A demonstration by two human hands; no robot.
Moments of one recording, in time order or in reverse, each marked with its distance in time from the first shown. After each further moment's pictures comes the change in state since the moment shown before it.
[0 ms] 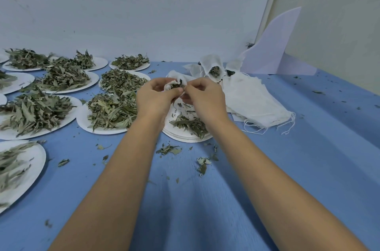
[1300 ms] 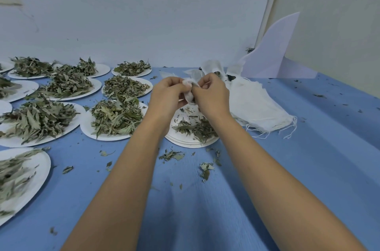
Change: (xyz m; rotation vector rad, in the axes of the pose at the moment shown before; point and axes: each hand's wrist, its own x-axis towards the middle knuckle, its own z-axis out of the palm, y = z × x) left_hand -0.005 0.017 0.008 0.078 -0.243 0.020; right_hand 0.021 0.000 -0.001 -0.174 0.110 -0.112
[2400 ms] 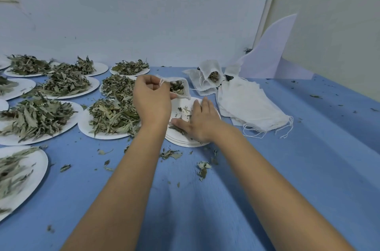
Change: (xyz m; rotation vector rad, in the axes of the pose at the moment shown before) left_hand 0.002 -0.008 -0.004 0.076 0.459 0.185; right_hand -0.019 0.025 0.001 -0.902 -0.653 0.076
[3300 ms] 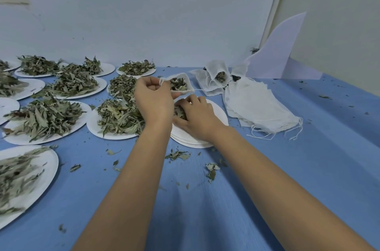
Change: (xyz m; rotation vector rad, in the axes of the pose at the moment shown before) left_hand 0.005 0.001 -0.006 -0.107 0.057 -0.057; right_hand 0.023 -0.010 0.013 -0.030 0.315 -0.333
